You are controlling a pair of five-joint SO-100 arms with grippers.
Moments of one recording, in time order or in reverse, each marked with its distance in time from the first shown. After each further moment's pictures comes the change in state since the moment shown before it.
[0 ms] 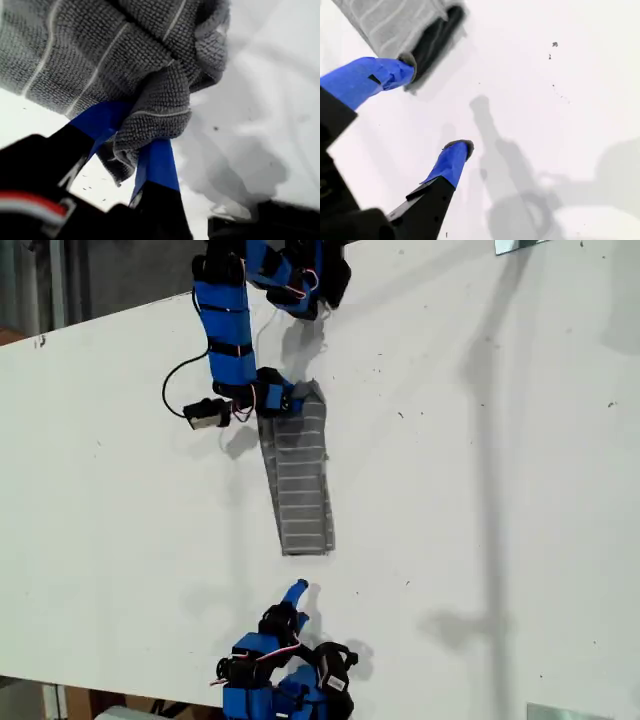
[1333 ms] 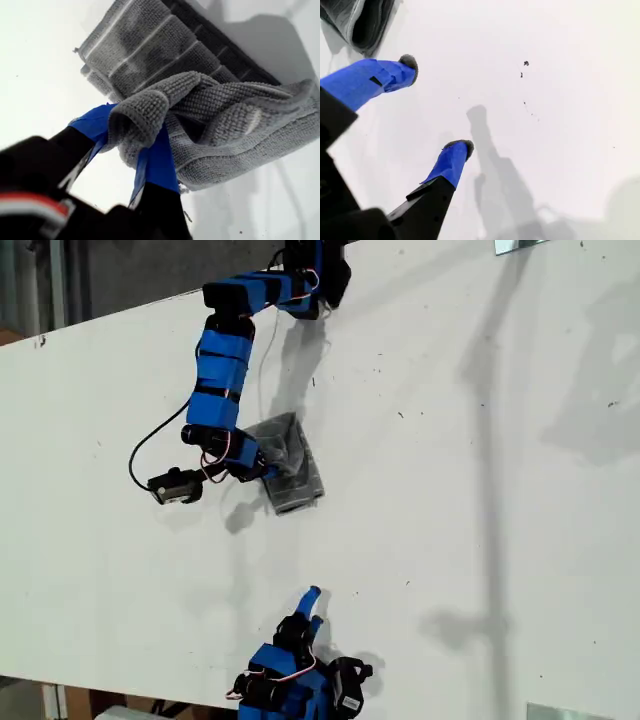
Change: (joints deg) arm 0 6.9 16.3 15.2 -7.6 -7.2; arm 1 -5.7 -32.6 -75.5 16.7 -18.2
